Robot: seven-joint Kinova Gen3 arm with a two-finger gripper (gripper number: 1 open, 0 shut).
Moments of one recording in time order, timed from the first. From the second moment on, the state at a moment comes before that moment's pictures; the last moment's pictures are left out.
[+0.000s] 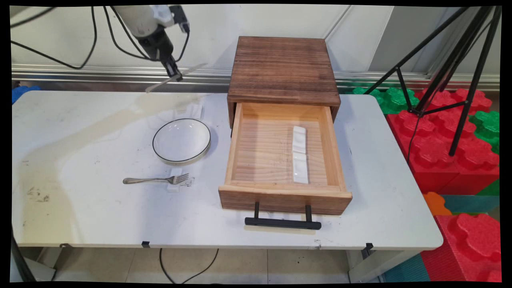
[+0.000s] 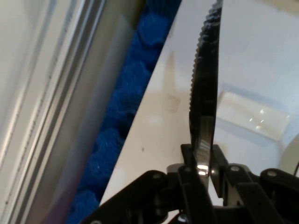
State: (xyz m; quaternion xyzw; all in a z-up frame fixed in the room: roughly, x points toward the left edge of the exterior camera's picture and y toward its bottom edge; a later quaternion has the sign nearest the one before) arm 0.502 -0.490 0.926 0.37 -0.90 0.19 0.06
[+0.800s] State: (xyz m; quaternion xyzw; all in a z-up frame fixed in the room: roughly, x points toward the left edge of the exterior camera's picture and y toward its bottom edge) arm 0.408 -0.449 1.037 0.28 -0.92 0.24 0.14
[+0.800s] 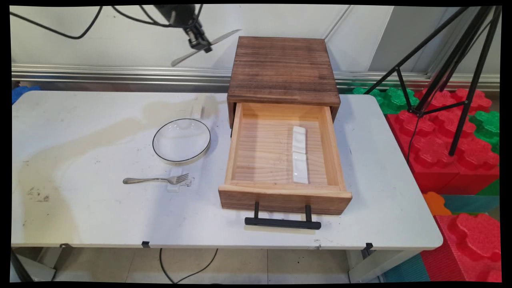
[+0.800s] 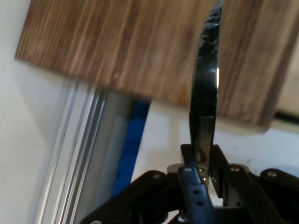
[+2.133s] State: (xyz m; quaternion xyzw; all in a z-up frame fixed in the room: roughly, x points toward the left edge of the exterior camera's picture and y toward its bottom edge) arm 0.251 -0.412 1.038 0.20 -0.94 0.18 0.20
